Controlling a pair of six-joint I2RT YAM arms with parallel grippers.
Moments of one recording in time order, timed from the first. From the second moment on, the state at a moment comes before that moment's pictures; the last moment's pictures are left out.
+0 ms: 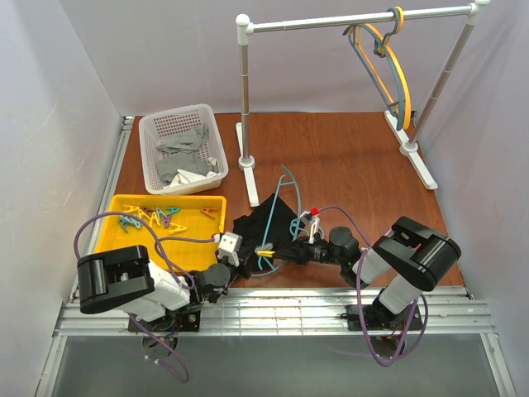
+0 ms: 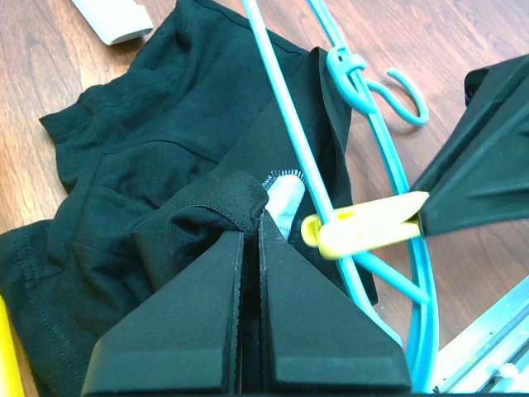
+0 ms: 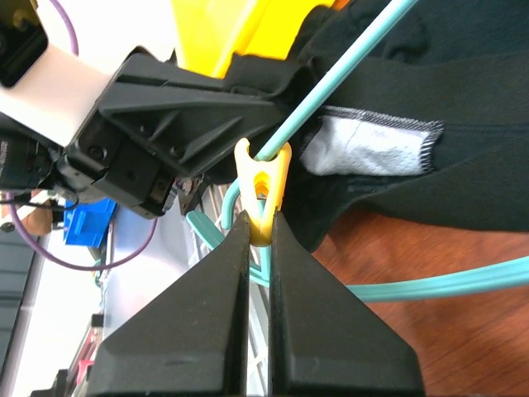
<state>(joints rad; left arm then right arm) -1.25 1.38 0.05 1.08 -0.67 -0.42 0.79 1.61 0.15 1.27 -0.58 0.86</state>
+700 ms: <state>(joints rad) -1.24 1.28 0.05 1.04 -0.60 -0.39 0.80 1.64 0.15 1.27 -0.59 0.82</state>
